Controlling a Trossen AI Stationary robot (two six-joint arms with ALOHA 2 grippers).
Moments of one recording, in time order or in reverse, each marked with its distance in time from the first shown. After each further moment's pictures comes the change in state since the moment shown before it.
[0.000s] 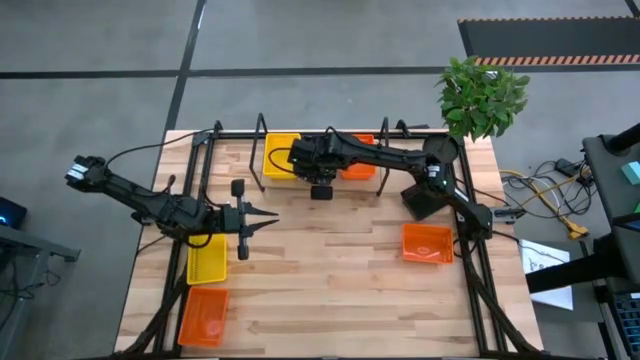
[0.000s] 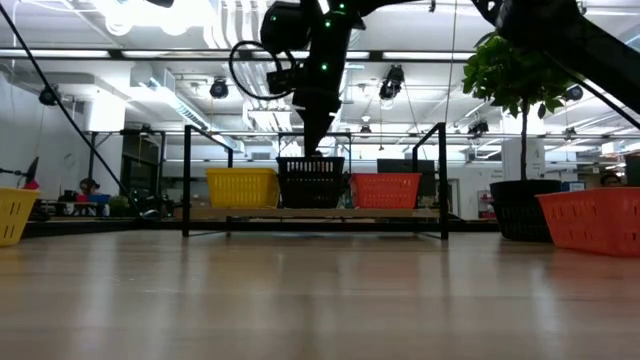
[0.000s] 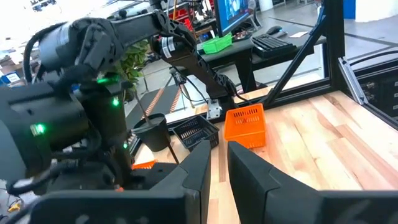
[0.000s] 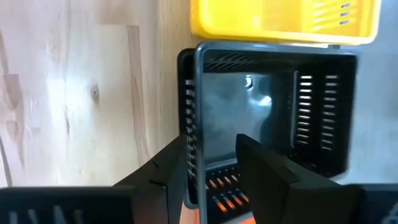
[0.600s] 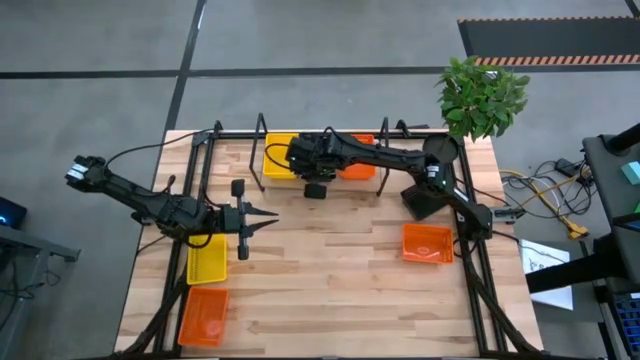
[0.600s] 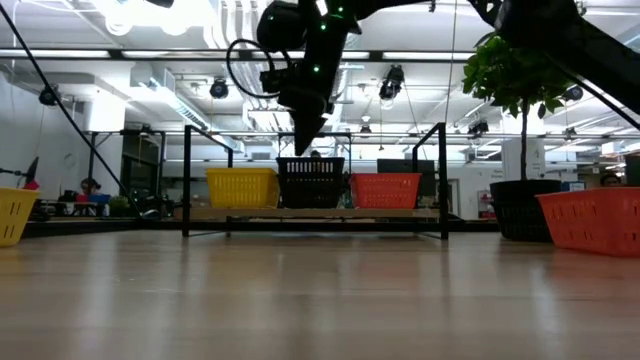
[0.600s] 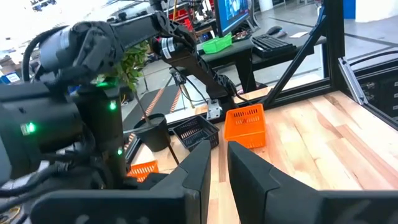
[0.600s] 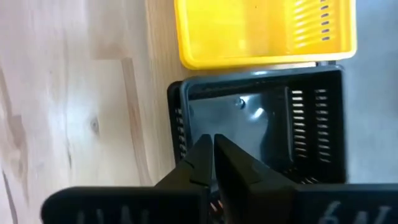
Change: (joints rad) left arm 0.000 0.000 0.000 0.000 0.000 0.000; right arm 0.000 0.005 -0.005 0.079 -0.001 0.068
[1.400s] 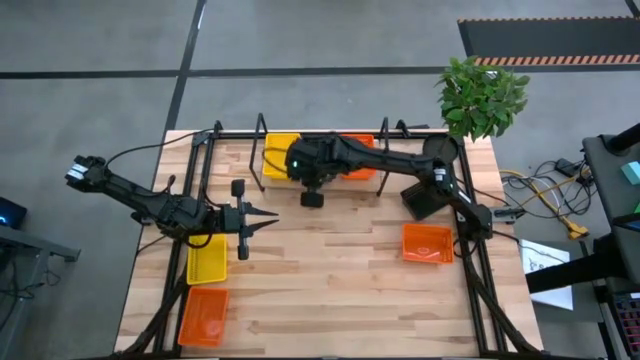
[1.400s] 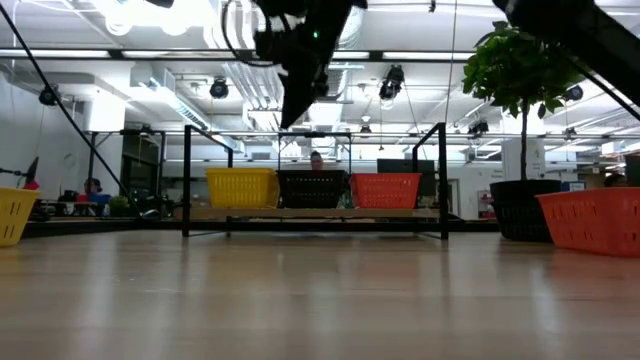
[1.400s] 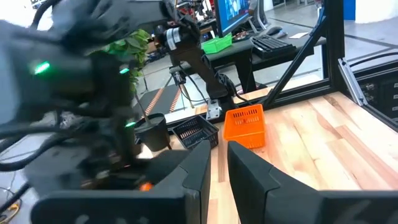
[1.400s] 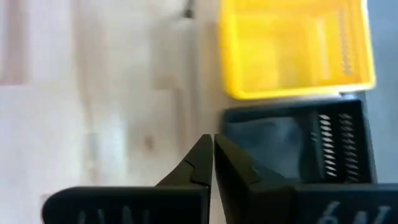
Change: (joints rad) left arm 0.000 0.001 0.000 0.001 0.000 -0.007; right arm 0.064 -0.057 -0.002 0.032 -0.102 0.047
